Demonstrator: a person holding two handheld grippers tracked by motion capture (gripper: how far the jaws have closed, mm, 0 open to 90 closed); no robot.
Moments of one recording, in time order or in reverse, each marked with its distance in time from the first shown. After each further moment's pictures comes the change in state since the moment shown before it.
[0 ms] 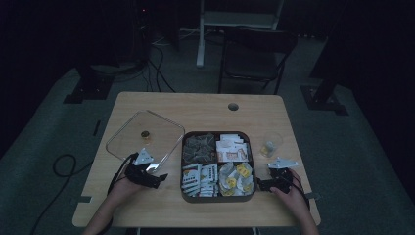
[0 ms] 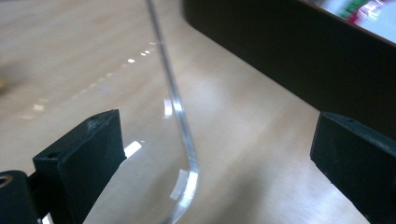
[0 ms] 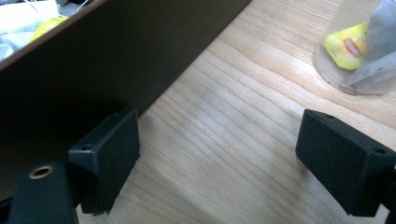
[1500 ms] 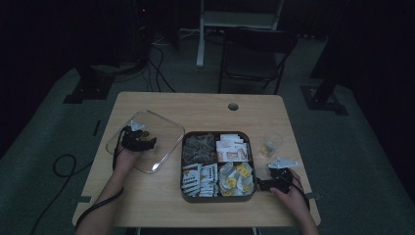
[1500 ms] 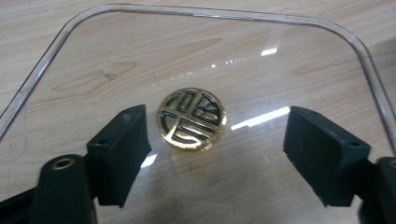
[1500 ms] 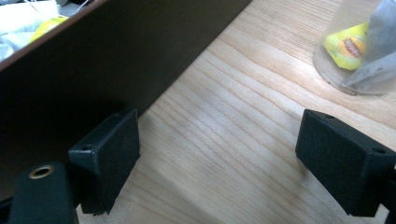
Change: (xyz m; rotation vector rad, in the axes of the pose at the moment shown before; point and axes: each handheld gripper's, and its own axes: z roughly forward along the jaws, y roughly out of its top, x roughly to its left) left arm 0.098 0.029 0.048 0.003 0.301 -0.256; right arm 0.000 0.000 0.000 0.000 0.000 -0.002
